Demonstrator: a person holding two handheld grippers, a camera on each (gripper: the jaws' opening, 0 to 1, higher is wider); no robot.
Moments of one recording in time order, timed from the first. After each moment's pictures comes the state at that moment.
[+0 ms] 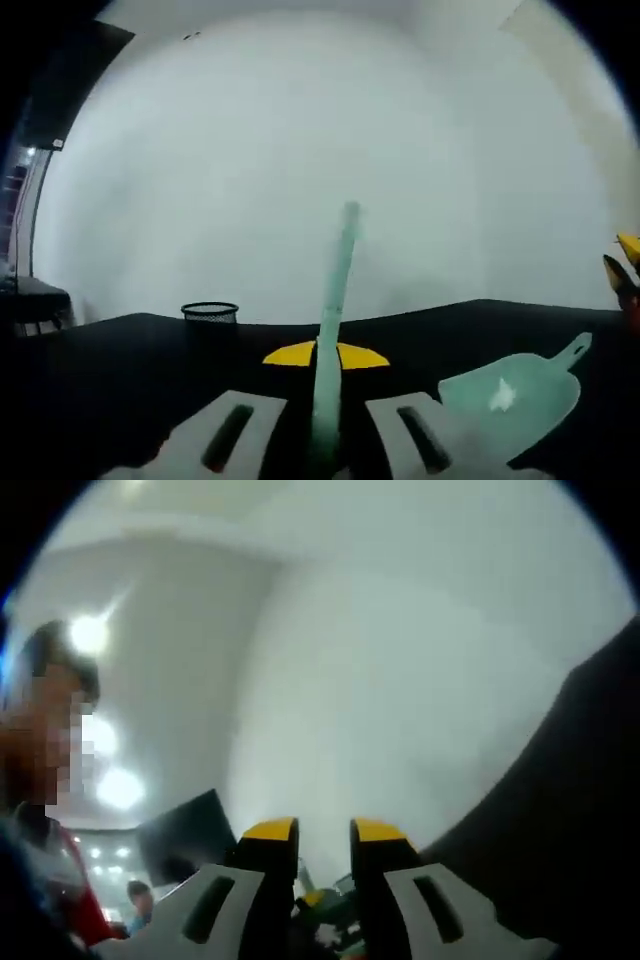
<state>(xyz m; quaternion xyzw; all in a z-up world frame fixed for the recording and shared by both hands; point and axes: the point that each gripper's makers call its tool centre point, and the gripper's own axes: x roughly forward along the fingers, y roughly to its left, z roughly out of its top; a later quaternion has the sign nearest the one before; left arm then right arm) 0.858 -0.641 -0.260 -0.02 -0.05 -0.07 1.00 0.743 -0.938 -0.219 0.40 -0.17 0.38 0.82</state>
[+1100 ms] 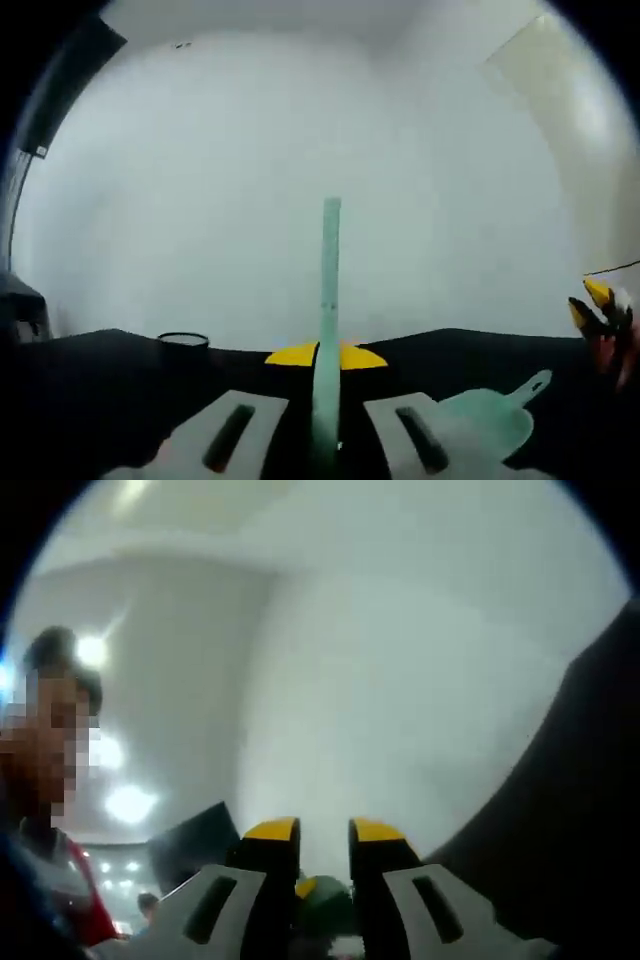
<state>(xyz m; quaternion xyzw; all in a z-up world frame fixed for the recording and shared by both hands) 0.841 -0.626 -0.234 -0.02 -0.06 -0.09 0.99 0.739 -0.943 -0.216 0.43 -0.19 0.39 0.80</state>
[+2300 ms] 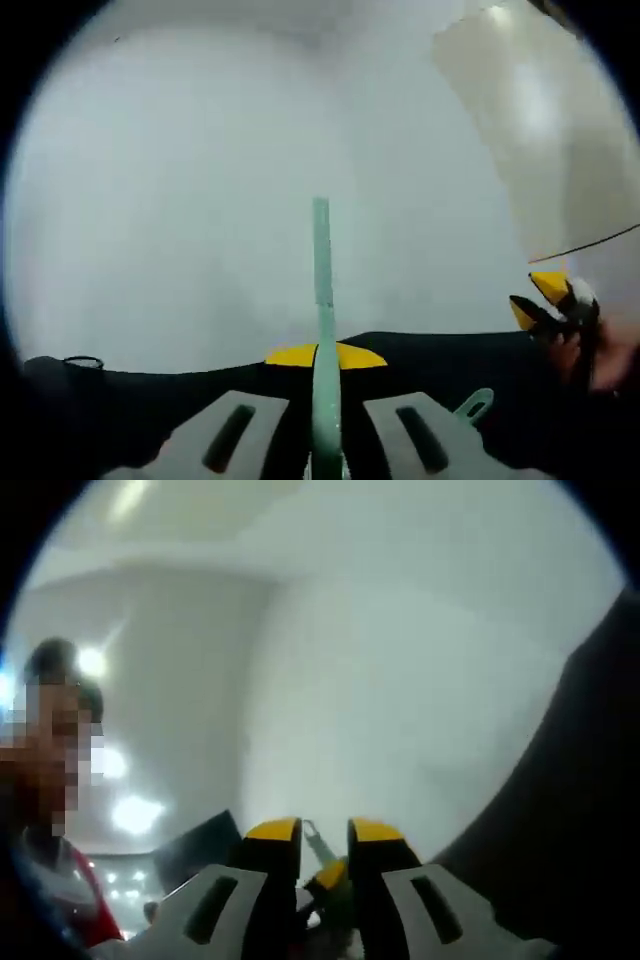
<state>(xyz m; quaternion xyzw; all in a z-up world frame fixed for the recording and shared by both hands) 0.838 -0.752 -0.193 0.01 -0.12 -0.27 0.95 0.738 -0.950 -0.213 0.45 -0.19 0.39 0.78</state>
